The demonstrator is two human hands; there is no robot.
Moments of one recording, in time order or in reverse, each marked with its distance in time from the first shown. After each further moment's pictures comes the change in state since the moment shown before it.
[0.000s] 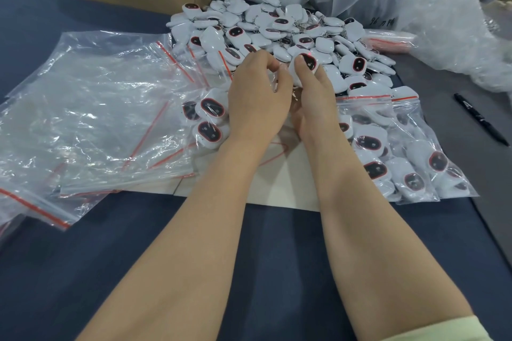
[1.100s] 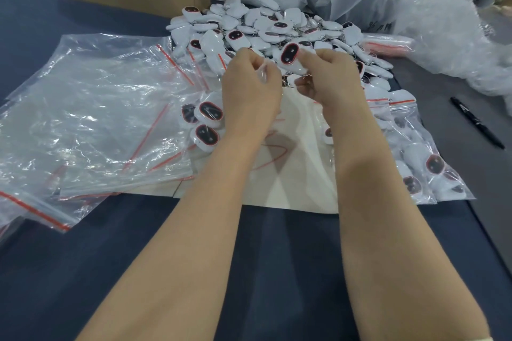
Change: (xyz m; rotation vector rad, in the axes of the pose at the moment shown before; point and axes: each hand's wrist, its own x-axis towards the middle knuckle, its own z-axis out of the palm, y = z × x) left_hand 0.008 0.005 -0.008 -0.077 0.045 -0.163; right_hand 0.001 -0.045 0.000 -0.576 0.020 -0.096
